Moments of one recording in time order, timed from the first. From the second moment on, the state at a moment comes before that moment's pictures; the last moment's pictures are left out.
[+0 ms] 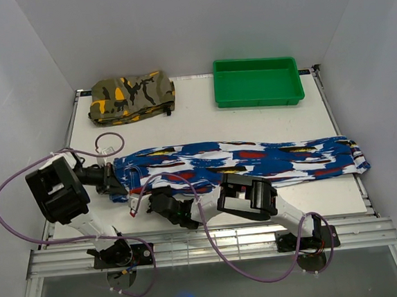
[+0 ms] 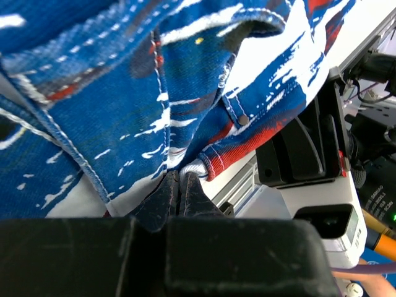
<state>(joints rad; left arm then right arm) 0.47 1.74 1.00 -1.17 0.78 0.76 1.38 2.29 1.24 0.71 0.60 -0.76</state>
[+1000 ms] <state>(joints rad) 0.54 1.88 1.00 -1.04 0.69 0.50 1.24 1.69 1.10 -0.08 0.09 -0.50</state>
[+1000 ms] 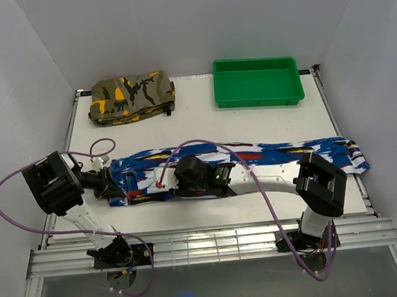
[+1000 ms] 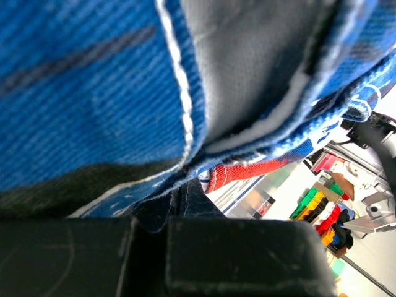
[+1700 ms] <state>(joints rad) 0.57 1.87 1.01 -1.07 0.62 0.51 1.13 1.74 1.05 -0.26 0.00 -0.48</state>
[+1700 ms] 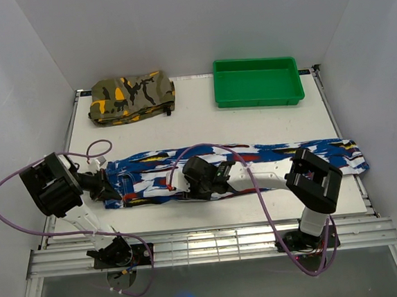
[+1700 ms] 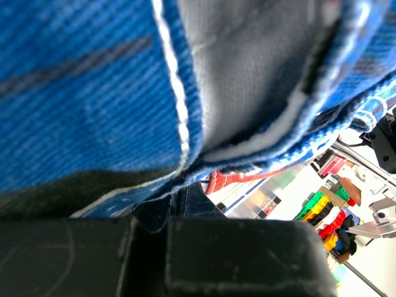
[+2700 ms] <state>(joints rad) 0.58 1.88 1.03 -1.09 0.59 0.52 1.14 1.65 0.95 -0.22 0.12 -0.49</state>
